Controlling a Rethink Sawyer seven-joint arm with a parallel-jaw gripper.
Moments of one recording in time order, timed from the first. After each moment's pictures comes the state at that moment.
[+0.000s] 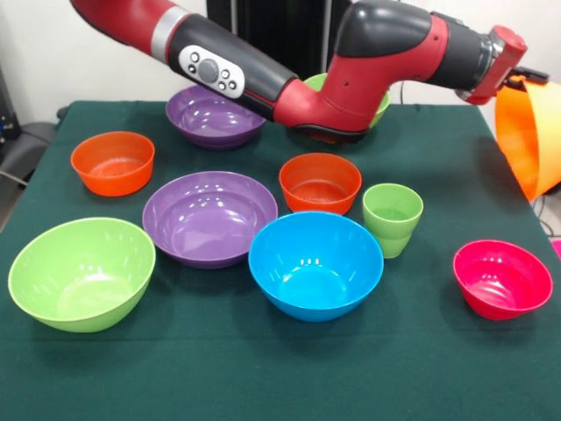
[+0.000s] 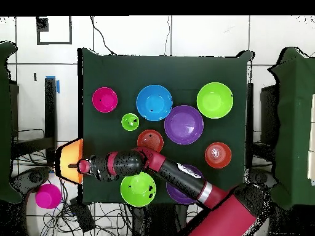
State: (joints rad) arm -1.05 0.44 1.10 1.91 -0.76 0.60 1.89
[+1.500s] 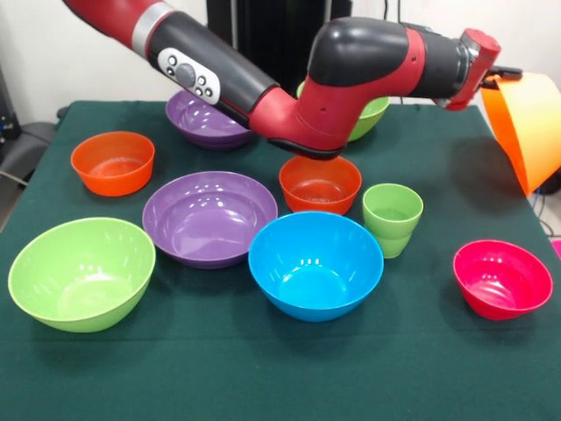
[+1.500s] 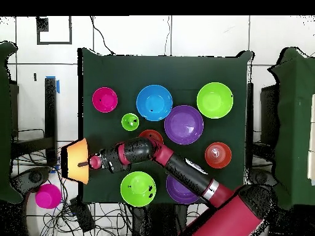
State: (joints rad) arm -1.05 0.39 1.10 1.85 -0.58 0.83 1.68
